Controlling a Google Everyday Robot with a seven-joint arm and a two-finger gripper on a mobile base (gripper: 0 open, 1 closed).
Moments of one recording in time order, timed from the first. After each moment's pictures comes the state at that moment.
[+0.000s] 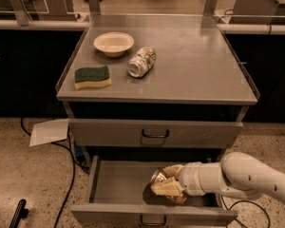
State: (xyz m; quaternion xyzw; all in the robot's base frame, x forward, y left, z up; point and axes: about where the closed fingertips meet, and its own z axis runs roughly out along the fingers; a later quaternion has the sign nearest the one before) arm 0.448 -0.076 0.564 -0.41 0.79 0.31 0.33
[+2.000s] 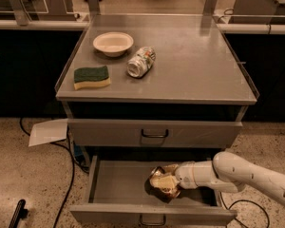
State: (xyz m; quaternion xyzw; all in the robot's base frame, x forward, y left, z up) arm 0.498 -0.079 0.481 -0.35 0.80 0.37 0.31
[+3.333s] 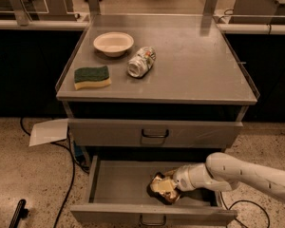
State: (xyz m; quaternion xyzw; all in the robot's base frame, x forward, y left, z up) arm 0.499 -0.081 0.429 -0.33 0.84 0.36 0.24
